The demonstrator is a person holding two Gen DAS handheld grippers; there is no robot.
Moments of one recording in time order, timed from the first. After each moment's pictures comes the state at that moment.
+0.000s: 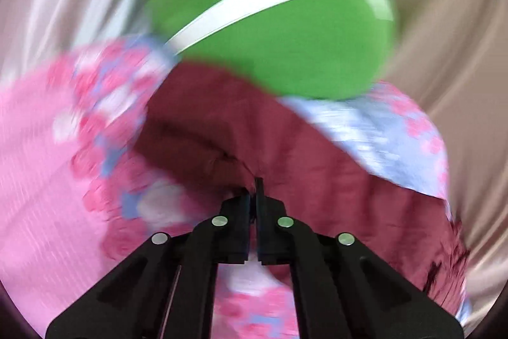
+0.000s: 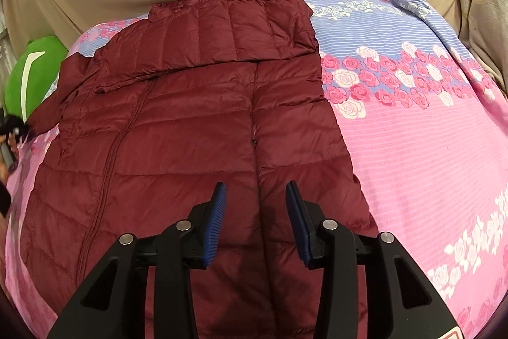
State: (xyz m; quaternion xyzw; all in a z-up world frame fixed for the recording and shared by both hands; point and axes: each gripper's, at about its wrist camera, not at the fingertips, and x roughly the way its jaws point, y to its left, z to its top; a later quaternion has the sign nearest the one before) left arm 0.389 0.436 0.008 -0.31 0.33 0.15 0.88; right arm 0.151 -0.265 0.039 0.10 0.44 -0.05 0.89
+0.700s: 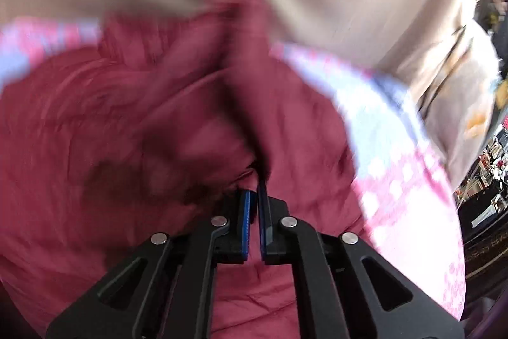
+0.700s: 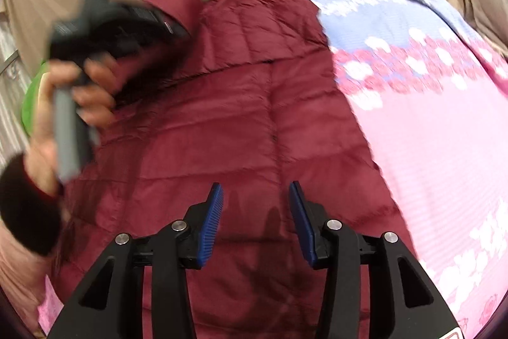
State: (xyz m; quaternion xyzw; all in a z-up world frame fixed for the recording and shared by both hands) left arm 0.374 -0.113 0.017 -0.06 0.42 -0.27 0.87; right arm 0.143 -0.268 0.030 0.16 0.43 -0.03 0.89
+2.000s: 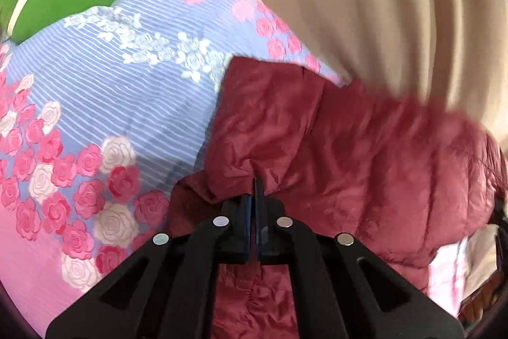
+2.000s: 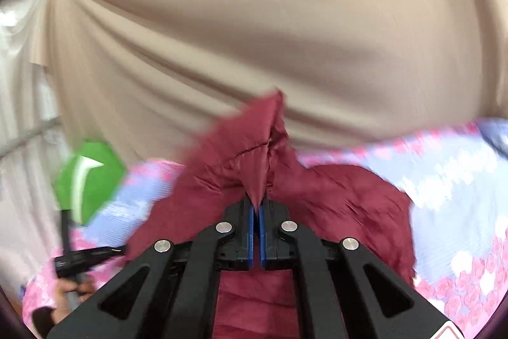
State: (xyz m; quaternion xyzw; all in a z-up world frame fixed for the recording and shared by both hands) left arm 0.372 0.168 0.008 -0.22 0.37 -0.04 0.90; right arm 0.348 -0.266 0.130 0.14 0.24 0.05 0.96
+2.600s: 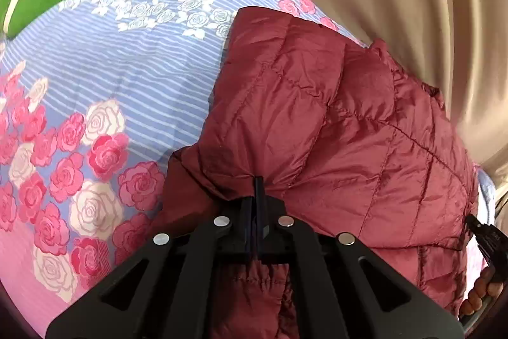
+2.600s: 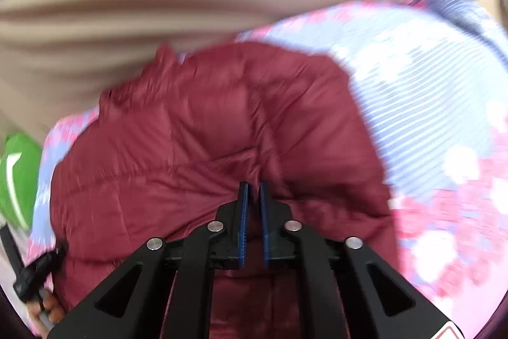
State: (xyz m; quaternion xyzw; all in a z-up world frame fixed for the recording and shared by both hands) left arm 0.381 0.152 -0.029 -0.19 0.38 -0.02 0.90; right arm 0.389 -0.292 0.035 0.20 0.37 -0.09 0.90
